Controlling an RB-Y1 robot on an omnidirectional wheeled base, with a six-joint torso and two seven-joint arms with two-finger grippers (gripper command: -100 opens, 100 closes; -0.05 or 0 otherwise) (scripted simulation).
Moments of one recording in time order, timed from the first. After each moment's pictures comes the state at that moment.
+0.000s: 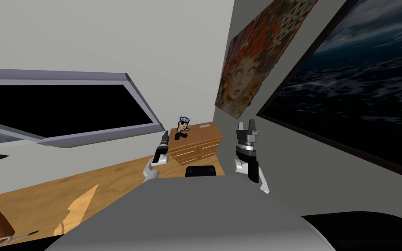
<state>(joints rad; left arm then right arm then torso) 0.13 0.17 0.18 -1.49 0.01 -0.31 -0.22 0.49 0.01 -0.06 -2.25 -0.02 -0.55 -0.08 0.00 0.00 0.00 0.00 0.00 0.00</state>
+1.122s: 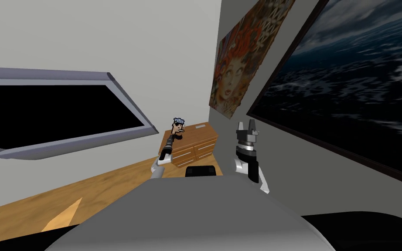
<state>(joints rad) 0.00 0.12 0.22 -1.19 -0.02 -0.25 -0.22 0.49 0.01 -0.06 -2.25 -0.02 -0.55 -0.08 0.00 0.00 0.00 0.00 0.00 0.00</state>
